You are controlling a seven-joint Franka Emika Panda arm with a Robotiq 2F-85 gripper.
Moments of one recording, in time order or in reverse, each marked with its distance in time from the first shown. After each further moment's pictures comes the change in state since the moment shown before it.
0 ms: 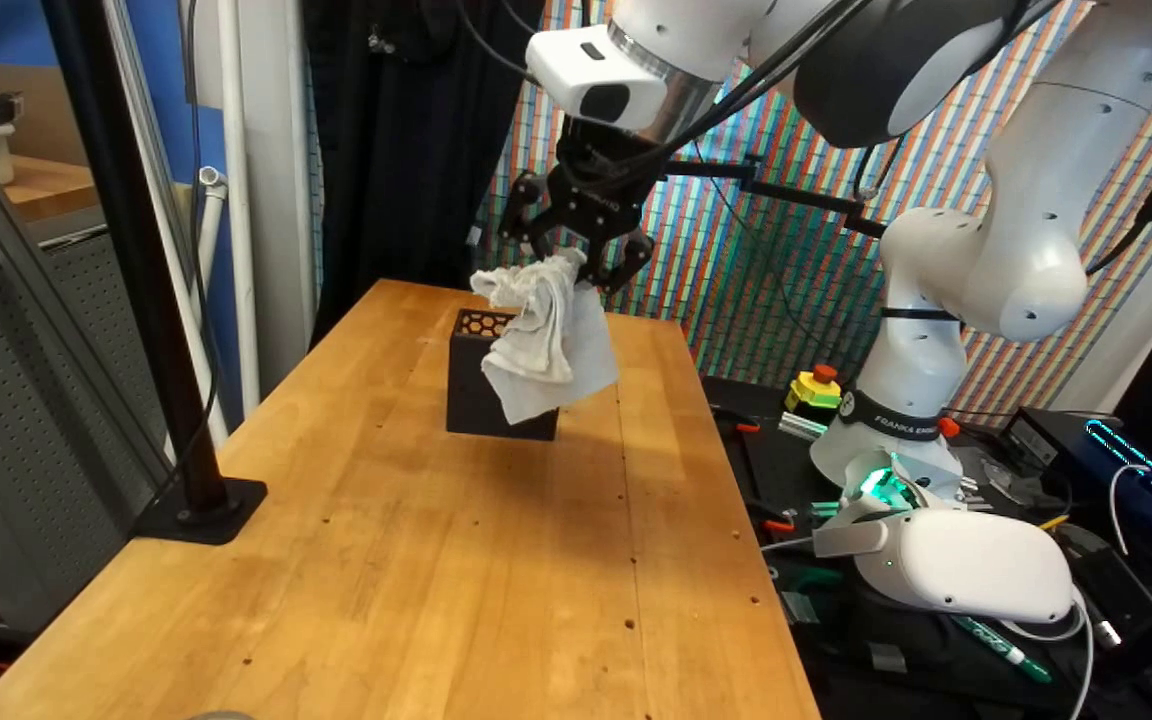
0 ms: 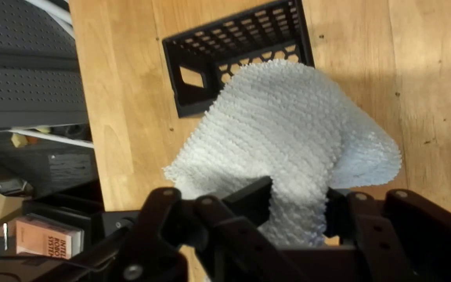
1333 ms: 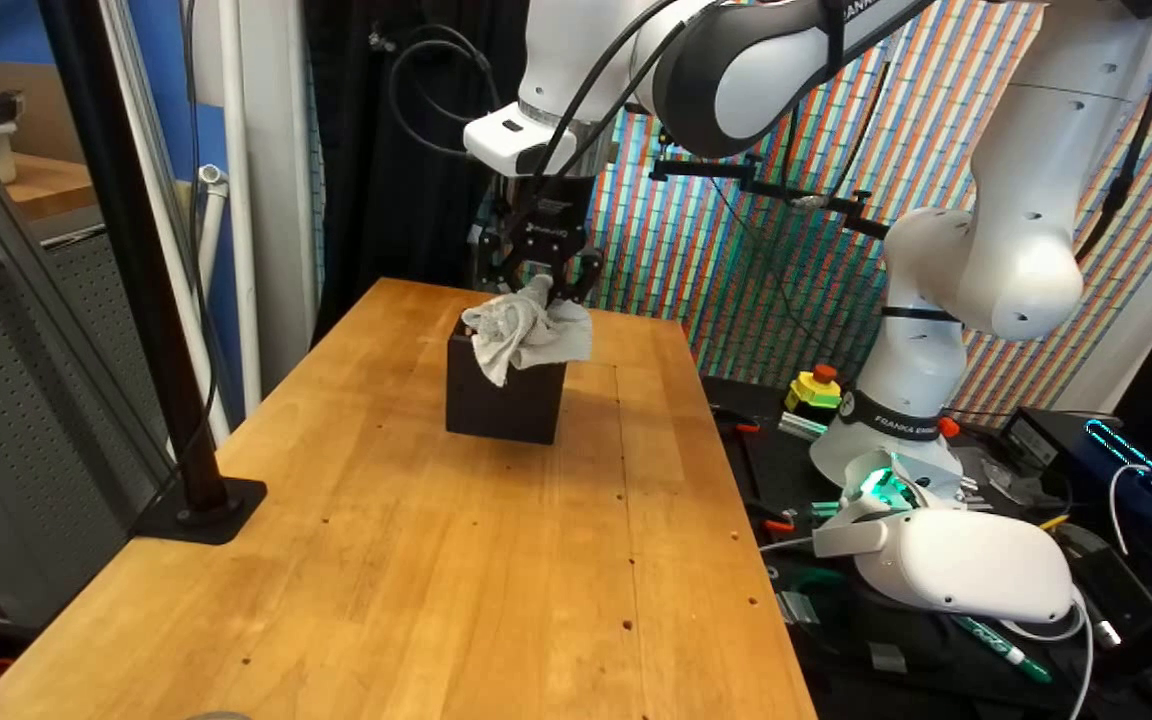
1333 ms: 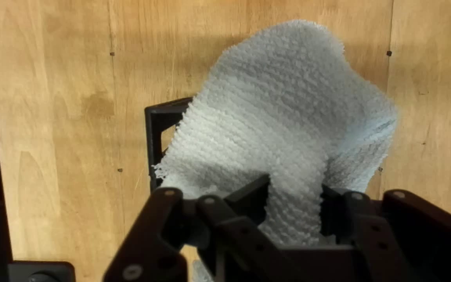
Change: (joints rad) arm -0.071 0.153 -0.130 0.048 0.169 -0.002 -0.454
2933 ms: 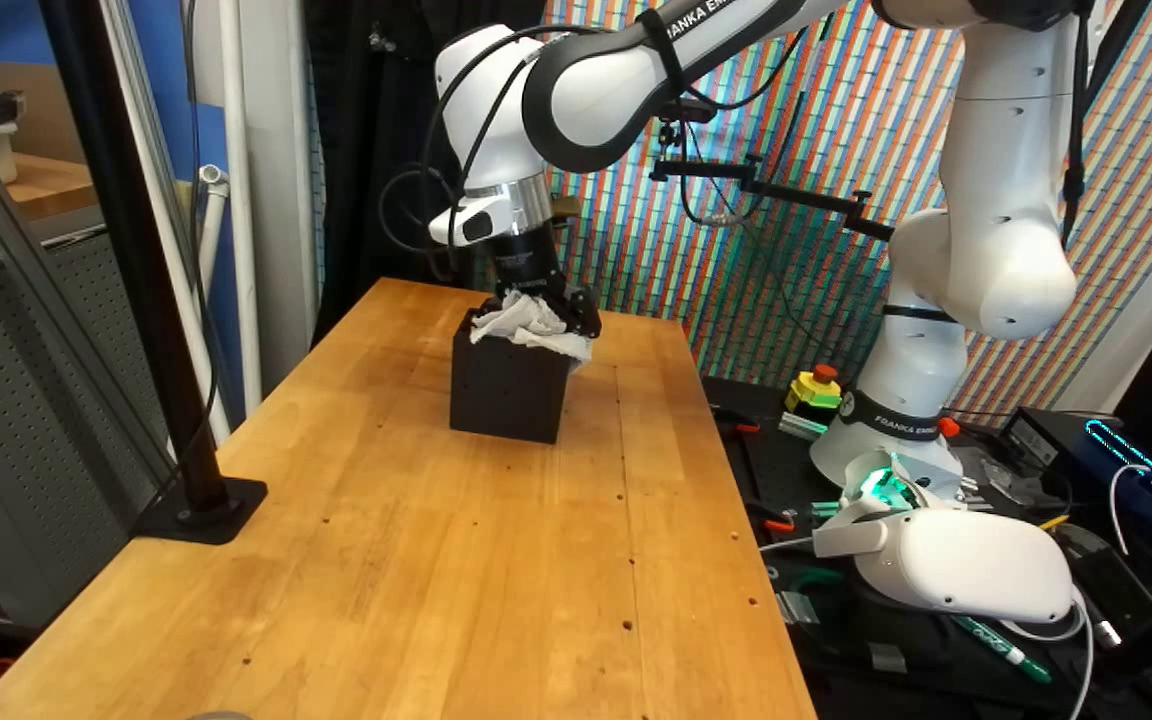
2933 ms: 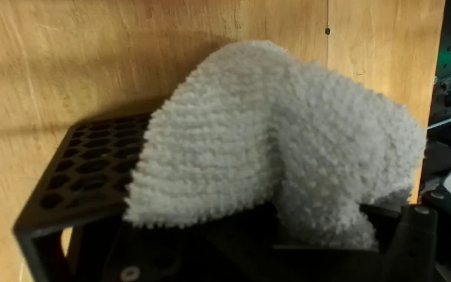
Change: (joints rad) arm -0.104 0.269 -0.019 0.198 0.256 -0.279 -0.158
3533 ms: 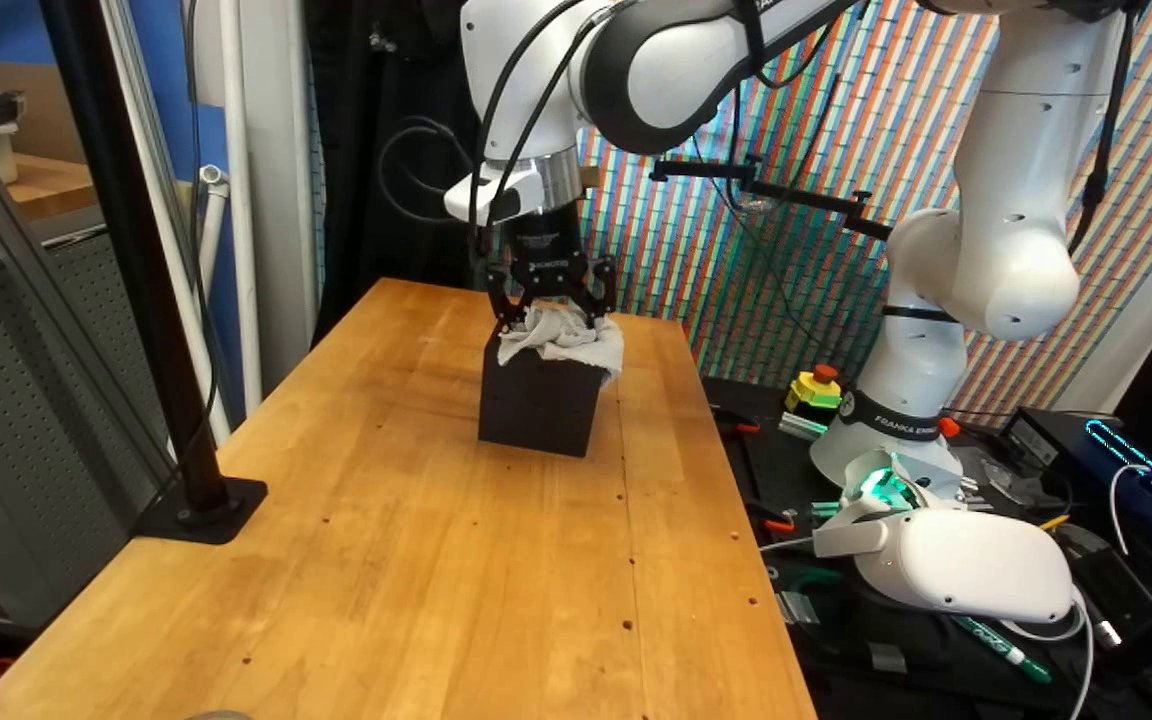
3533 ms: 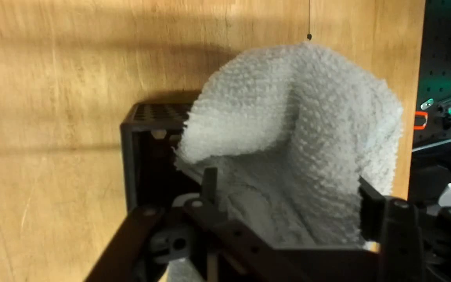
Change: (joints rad) arm 0.046 -0.125 0.052 -0.062 -0.114 0.005 0.080
